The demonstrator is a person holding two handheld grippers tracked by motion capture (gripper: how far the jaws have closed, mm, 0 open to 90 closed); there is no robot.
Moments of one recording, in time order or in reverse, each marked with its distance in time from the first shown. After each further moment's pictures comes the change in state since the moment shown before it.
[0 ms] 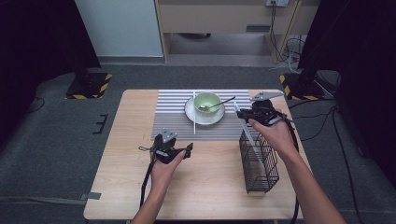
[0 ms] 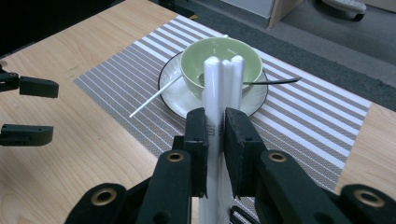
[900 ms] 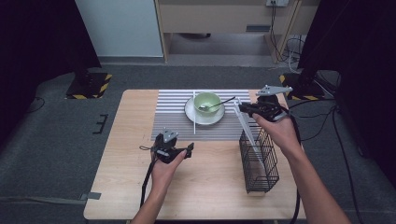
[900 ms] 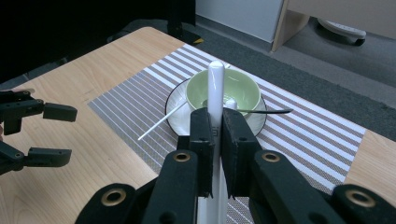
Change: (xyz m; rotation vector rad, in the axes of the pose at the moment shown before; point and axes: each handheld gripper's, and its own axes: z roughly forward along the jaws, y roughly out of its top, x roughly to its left) left arm -0.003 0.002 0.000 0.000 -0.008 0.008; right arm -0.005 0.014 -0.018 -0.089 0.035 -0.002
